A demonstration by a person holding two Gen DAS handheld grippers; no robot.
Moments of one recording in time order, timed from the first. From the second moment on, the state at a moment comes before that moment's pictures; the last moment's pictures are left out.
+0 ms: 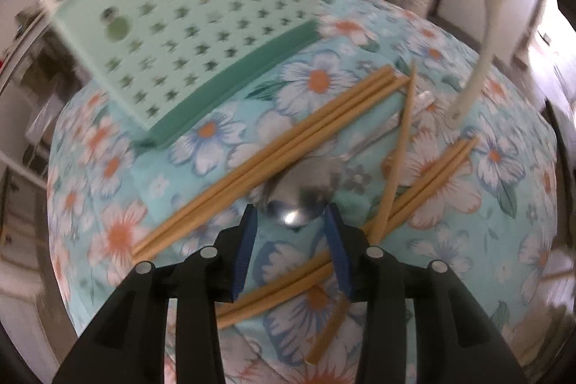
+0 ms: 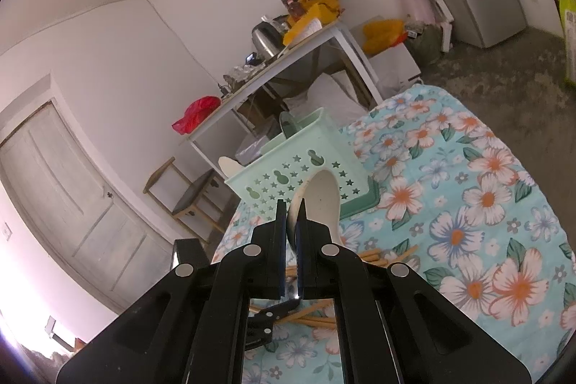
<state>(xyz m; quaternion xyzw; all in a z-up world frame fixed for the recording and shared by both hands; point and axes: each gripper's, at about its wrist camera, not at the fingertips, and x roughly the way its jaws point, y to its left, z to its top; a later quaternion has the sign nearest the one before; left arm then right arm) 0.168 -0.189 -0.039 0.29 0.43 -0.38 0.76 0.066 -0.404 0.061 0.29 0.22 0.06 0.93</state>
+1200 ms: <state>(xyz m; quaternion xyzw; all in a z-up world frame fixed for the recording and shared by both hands) 0.180 -0.175 -0.048 0.21 0.40 -0.37 0.82 0.068 -0.410 0.058 0.31 0.22 0.05 0.93</state>
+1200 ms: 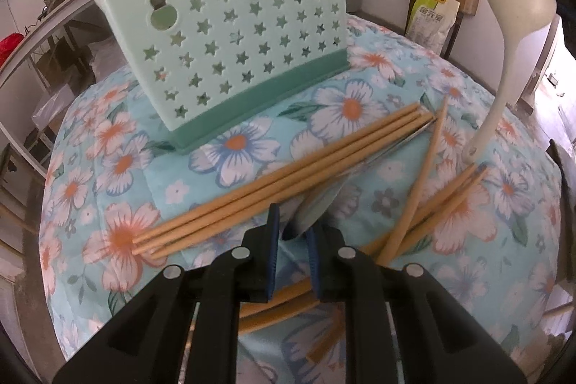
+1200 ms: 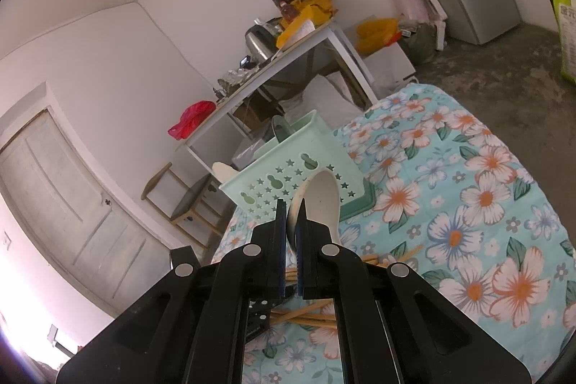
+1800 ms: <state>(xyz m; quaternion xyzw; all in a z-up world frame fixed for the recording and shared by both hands) 0.135 -0.142 0.053 0.14 0.26 -0.38 0.87 0.063 -0.410 0.059 0.30 0.22 0.03 0.93</state>
